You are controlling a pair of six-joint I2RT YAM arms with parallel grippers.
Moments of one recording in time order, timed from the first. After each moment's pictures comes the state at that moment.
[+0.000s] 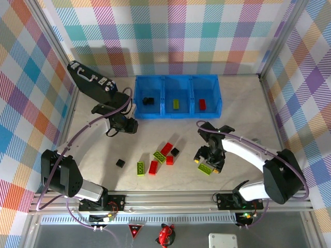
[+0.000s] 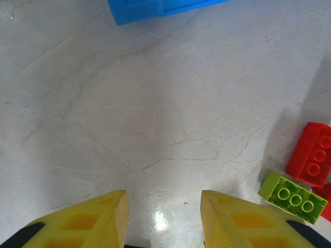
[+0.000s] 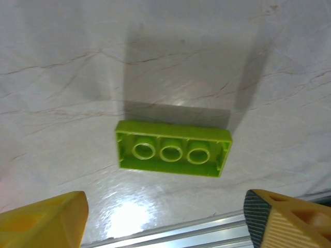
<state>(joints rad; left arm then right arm) -0.36 1.45 1.22 -0.95 0.01 -0.13 0.61 1.38 0.83 -1.04 -0.18 1.09</state>
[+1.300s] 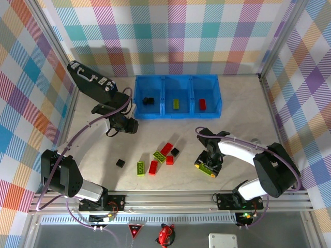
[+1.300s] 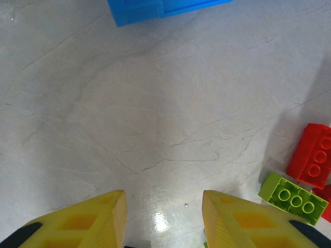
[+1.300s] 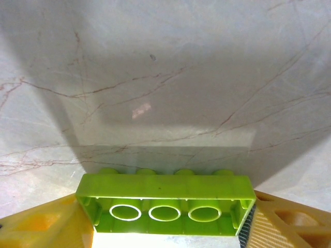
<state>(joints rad) -0.36 1.45 1.22 -0.95 0.01 -0.13 0.61 1.44 0.71 -0.87 -0.21 1.15</state>
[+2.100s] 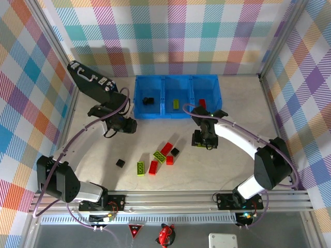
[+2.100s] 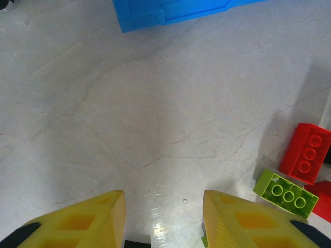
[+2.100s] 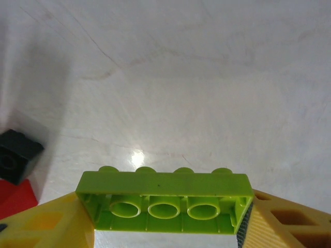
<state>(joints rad) -0.36 1.38 1.21 -0.96 0.00 -0.14 0.61 1.55 1.17 -1.07 0.04 0.67</state>
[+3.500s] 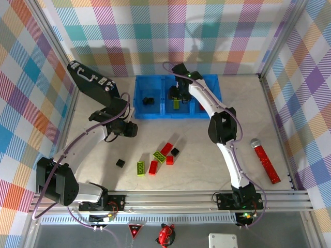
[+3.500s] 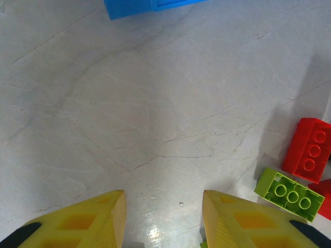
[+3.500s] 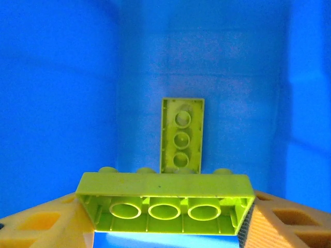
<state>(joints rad) -0.36 1.36 1.10 -0.86 0.03 -0.13 0.48 2.50 2.48 -1.10 -0.02 0.43</state>
